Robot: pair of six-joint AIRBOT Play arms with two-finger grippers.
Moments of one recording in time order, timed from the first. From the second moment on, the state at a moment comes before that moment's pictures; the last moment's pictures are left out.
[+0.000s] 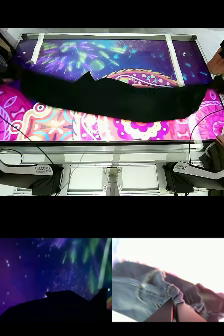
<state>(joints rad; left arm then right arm) 0.55 -1.51 1.57 0.86 -0.93 -1.25 -0.74 -1.35 1.52 -0.85 1.43 1.25</state>
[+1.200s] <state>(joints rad) 1.08 -1.30 1.05 0.75 -1.42 -0.73 -1.11 -1.01 0.87 -1.23 1.28 1.08</state>
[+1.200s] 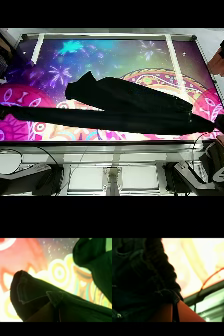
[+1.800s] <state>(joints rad) 1.19 -1.28 0.97 0.97 -1.41 -0.72 -1.21 -1.05 0.77 -1.52 1.23 1.18</state>
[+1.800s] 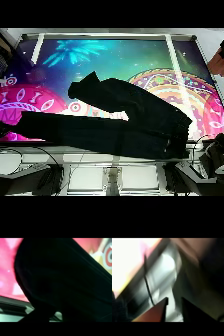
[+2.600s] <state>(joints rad) 0.69 -1.32 1.23 0.59 -1.07 -0.77 -1.18 -1.05 0.90 -1.21 1.16 1.19</state>
